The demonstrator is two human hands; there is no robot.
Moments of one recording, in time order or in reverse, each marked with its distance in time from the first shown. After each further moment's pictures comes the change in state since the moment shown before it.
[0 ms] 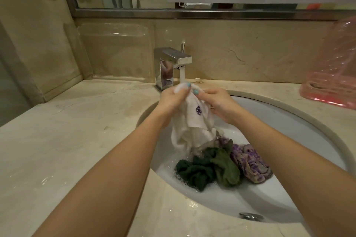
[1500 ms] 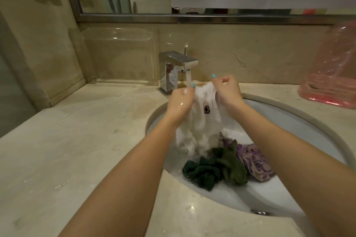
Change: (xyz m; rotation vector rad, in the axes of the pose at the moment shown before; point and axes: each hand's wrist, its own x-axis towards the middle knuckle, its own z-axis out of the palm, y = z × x) left_hand -0.009 0.011 0.004 0.154 0.024 0.133; right_hand 0.007 -0.026 0.008 -0.044 0.490 -0.047
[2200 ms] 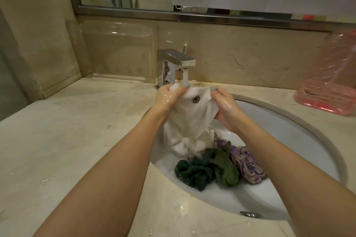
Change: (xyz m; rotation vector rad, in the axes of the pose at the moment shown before) left_hand 0.006 -0.003 -0.018 -0.210 0.051 -0.081; right_hand -0.017 0.024 -0.014 0.209 -0.364 0.098
